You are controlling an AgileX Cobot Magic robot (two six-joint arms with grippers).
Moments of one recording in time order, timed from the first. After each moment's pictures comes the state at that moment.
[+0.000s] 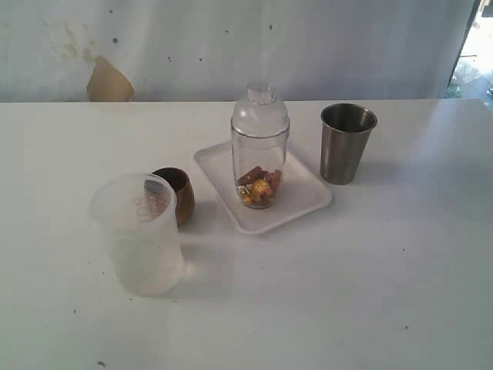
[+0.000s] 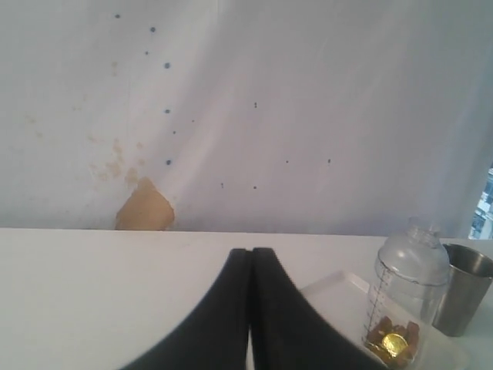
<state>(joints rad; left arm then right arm) -0.21 0.29 -0.47 -0.09 0.28 -0.07 0.52 0.02 -0.96 0.22 0.81 -0.16</state>
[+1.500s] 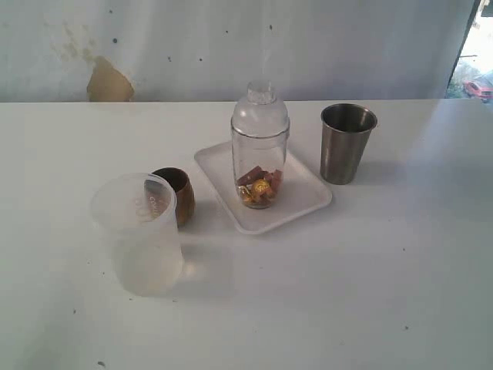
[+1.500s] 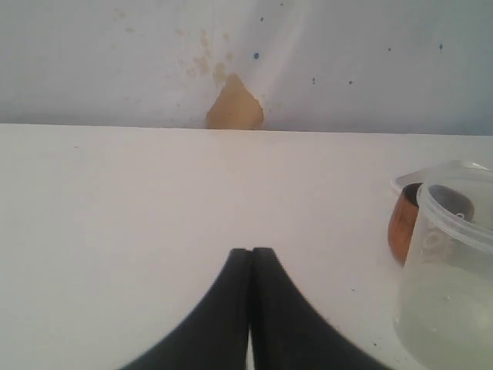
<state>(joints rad) -0.07 0.00 0.00 0.01 0.24 -0.05 0.52 0.01 -0.96 0.21 0.86 -0.16</state>
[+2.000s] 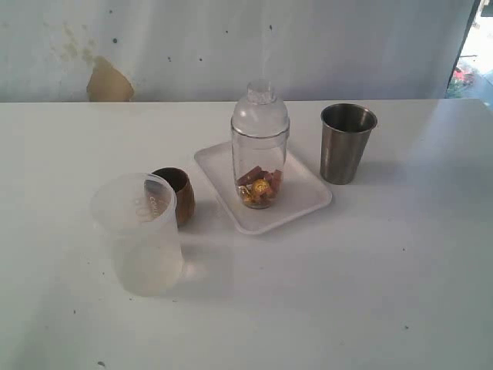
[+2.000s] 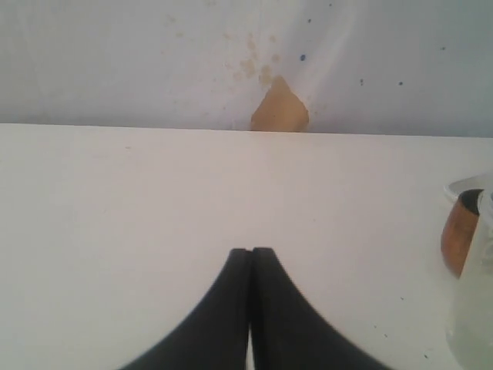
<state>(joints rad) 0.03 0.00 0.00 0.01 0.24 -0.03 0.52 0.01 -0.96 0.21 0.86 -0.16</state>
